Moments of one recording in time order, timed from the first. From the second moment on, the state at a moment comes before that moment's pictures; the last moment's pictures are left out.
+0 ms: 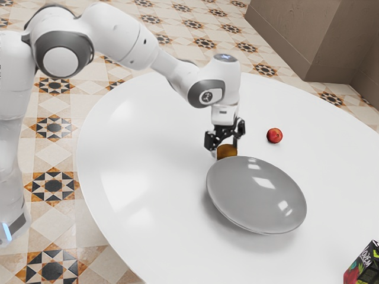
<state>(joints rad) -0.02 0.23 0.07 -1.87 -0.19 2.36 1.43</state>
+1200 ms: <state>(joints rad) -0.02 0.03 -0.16 -1.85 -0.11 2.22 1.21</state>
